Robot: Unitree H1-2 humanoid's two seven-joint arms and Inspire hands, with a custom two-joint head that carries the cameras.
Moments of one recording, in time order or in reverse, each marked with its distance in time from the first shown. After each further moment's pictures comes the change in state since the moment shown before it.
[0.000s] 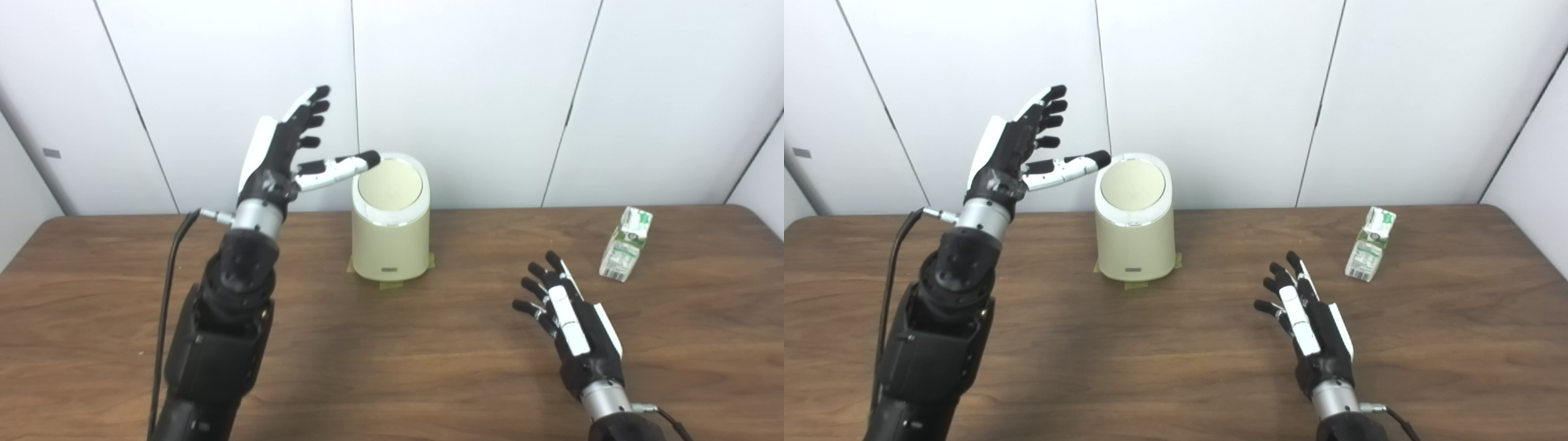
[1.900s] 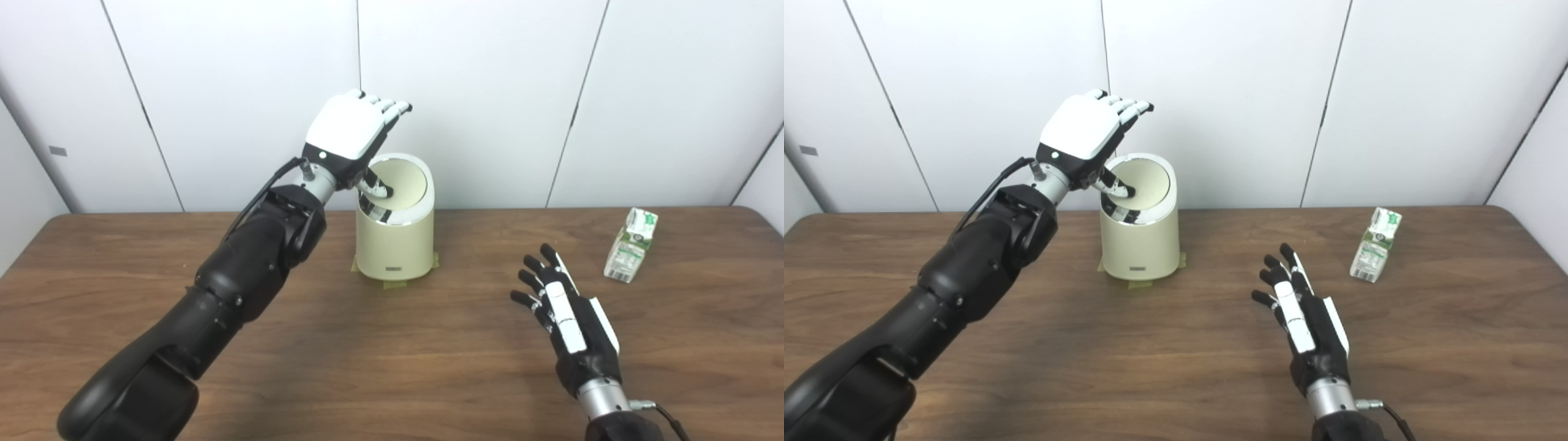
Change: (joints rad) left arm -0.236 0.122 -0.396 0.525 0.629 -0.422 0.168; right arm 0.003 0.007 0.026 -0.068 -0.021 0.018 -0.004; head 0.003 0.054
